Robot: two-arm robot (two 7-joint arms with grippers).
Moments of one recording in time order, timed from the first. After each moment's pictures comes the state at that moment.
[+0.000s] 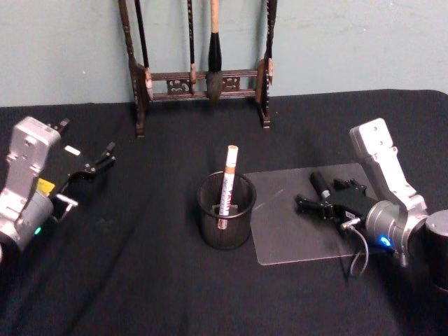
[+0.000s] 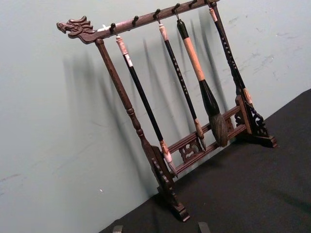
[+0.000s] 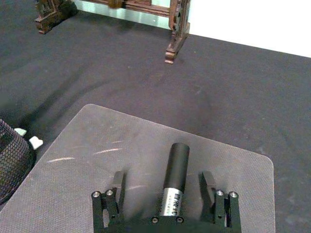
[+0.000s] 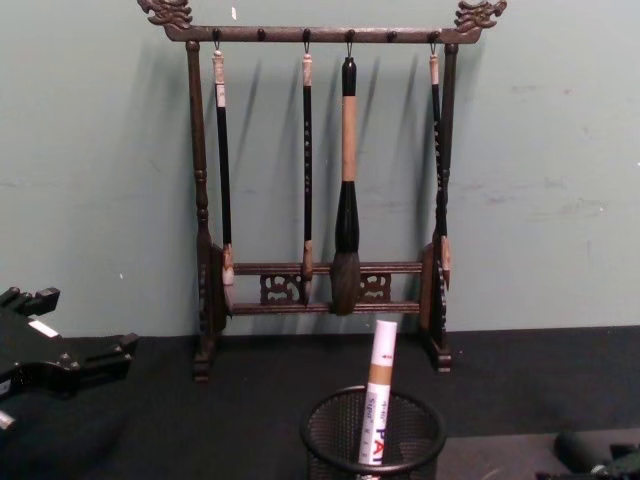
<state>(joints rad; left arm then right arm) -0.20 0.60 0.45 -1.41 -0.25 -0.12 0.03 0.14 0.33 -0.24 -1.48 0.18 0.47 0.27</state>
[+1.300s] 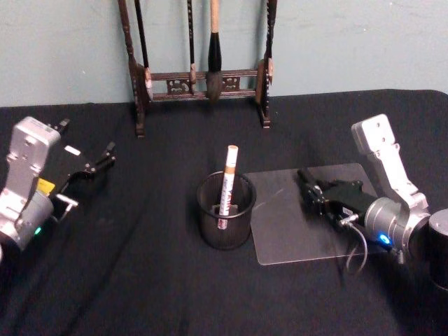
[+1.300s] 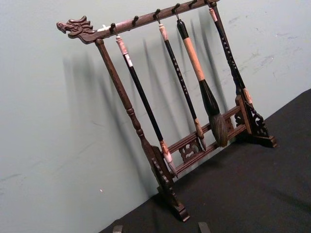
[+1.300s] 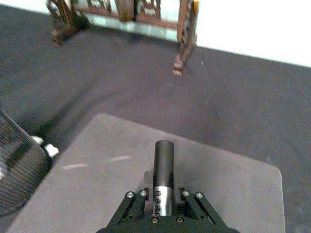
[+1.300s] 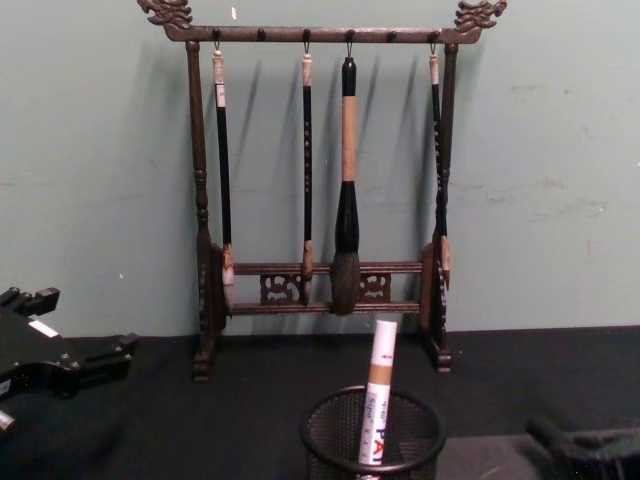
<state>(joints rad) -0.20 0.60 0.45 -1.41 -0.25 -0.12 0.03 0.14 0.33 -0.23 -1.50 0.20 0.46 0.29</state>
